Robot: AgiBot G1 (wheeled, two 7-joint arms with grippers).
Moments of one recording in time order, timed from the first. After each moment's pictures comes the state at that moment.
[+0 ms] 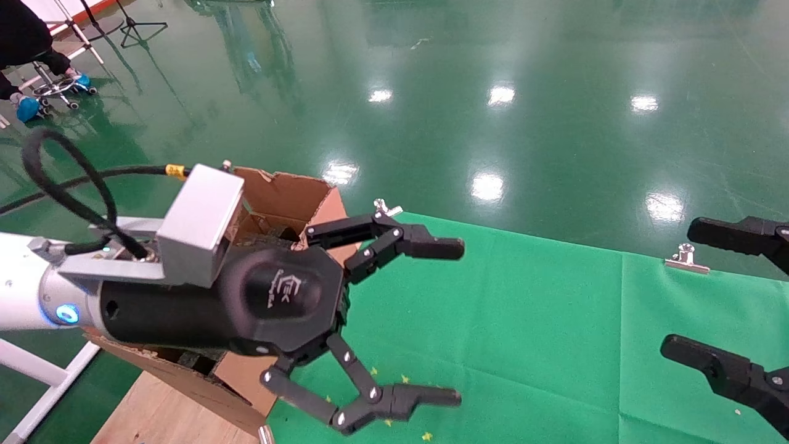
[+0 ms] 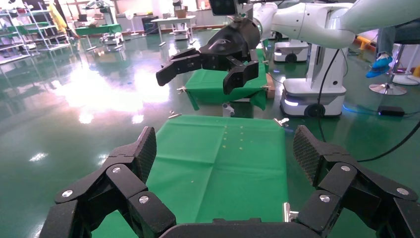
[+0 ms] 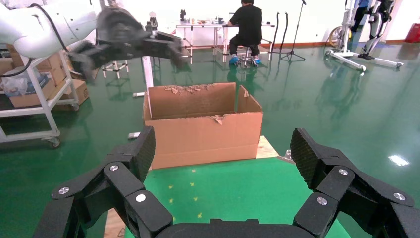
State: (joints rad) left arm -1.06 0.61 0.27 -1.30 0.72 1.50 -0.19; right arm 1.05 -0.56 -0.34 1.21 -0.66 -1.41 0.14
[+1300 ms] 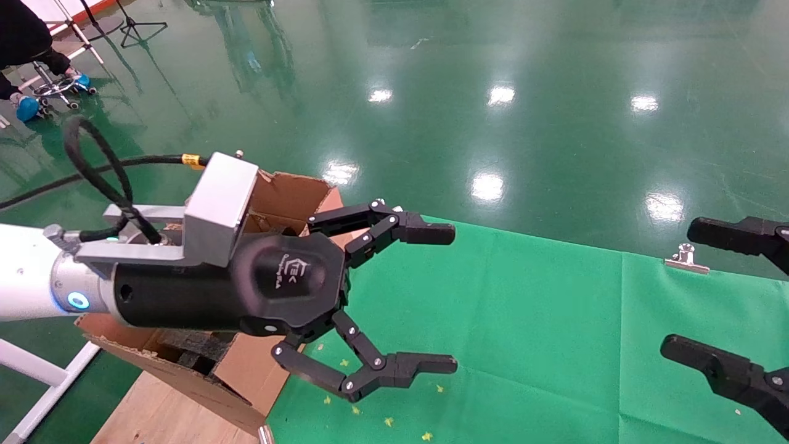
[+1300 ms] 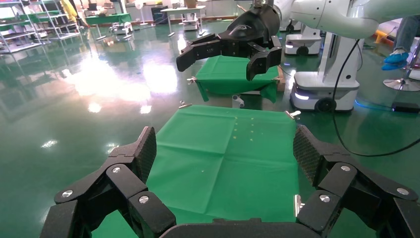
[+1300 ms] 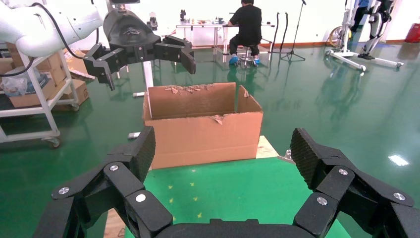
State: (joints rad) left arm -1.07 0.61 0.28 -1.29 0.73 1.50 -0.19; right arm 1.05 -0.56 -0.34 1.21 -0.66 -1.41 0.14
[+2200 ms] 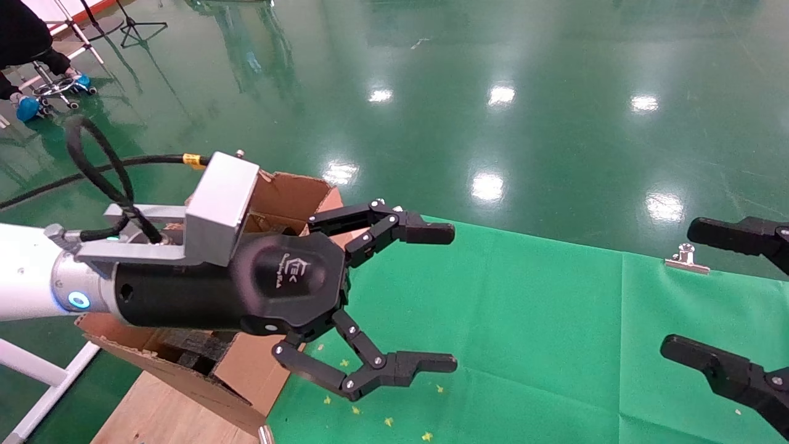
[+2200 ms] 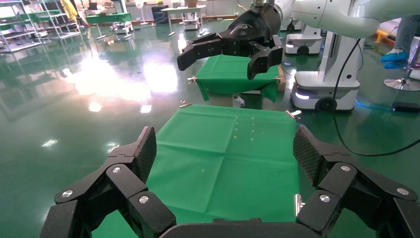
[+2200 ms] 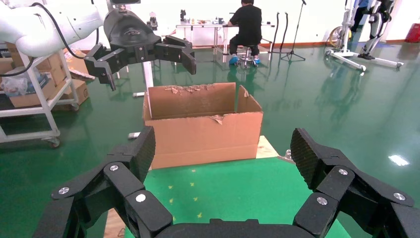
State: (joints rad) left arm -1.07 0.61 0.28 -1.28 0.73 1.50 -0.19; right arm 1.05 -0.56 -0.34 1.21 -0.66 -1.41 0.14
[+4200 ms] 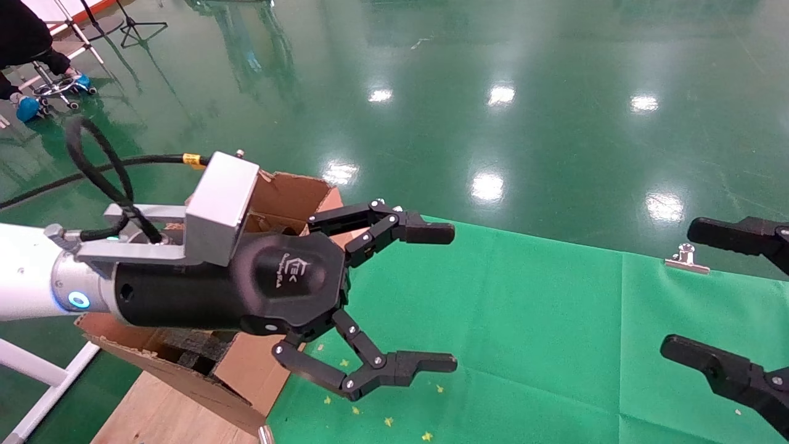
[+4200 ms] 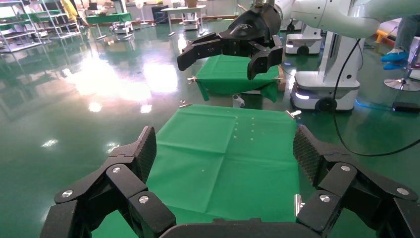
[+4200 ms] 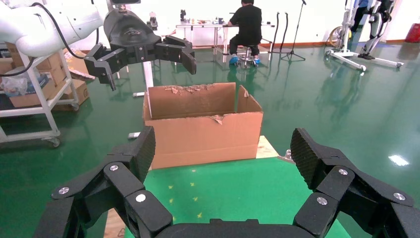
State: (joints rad) left arm -1.08 0.61 0.28 -1.28 0.73 1.50 -0.19; right arm 1.05 -0.56 -0.34 1.21 -0.66 -1.41 0.14
